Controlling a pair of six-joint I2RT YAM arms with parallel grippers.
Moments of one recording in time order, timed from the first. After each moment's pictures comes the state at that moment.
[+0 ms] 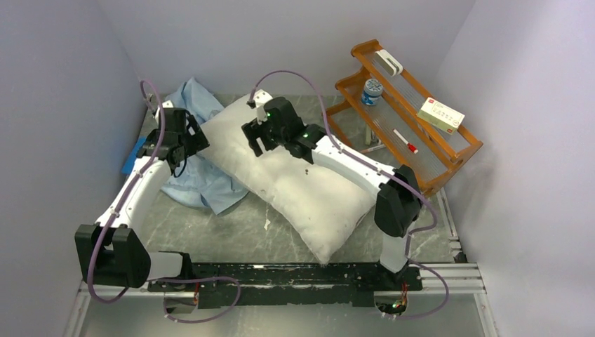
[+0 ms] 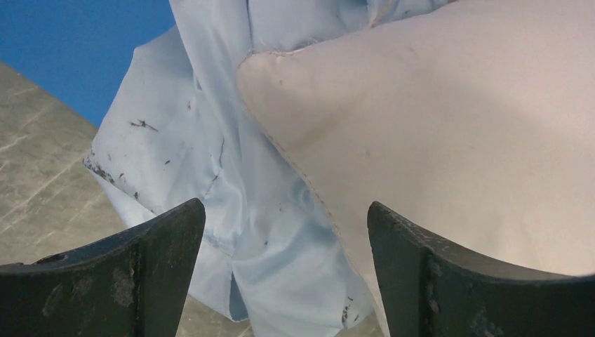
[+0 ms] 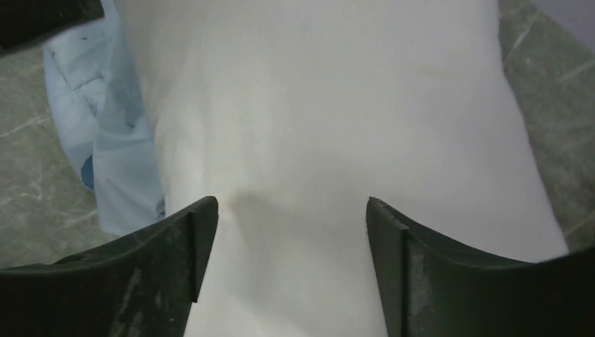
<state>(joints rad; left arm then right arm) -0.09 1.30 1.07 -0.50 -0.29 -0.51 0.83 1.85 1.65 -0.35 0.05 0.03</state>
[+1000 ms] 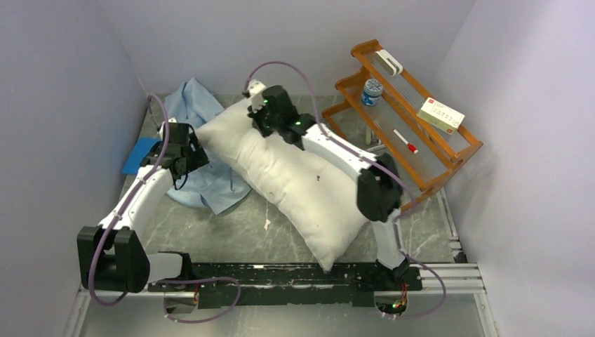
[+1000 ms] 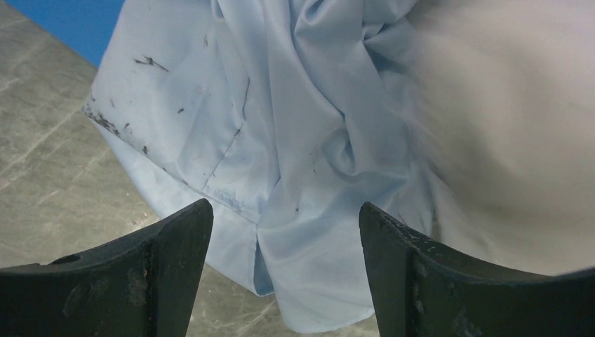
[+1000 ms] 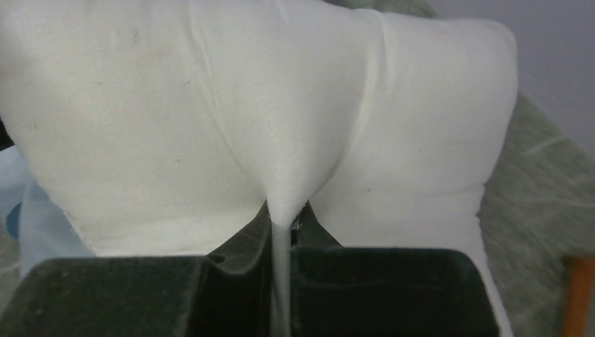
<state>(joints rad) -0.09 1.25 0.93 -0.51 -0.28 -0.51 0.76 2.15 1.94 -0.29 -0.02 -0.11</state>
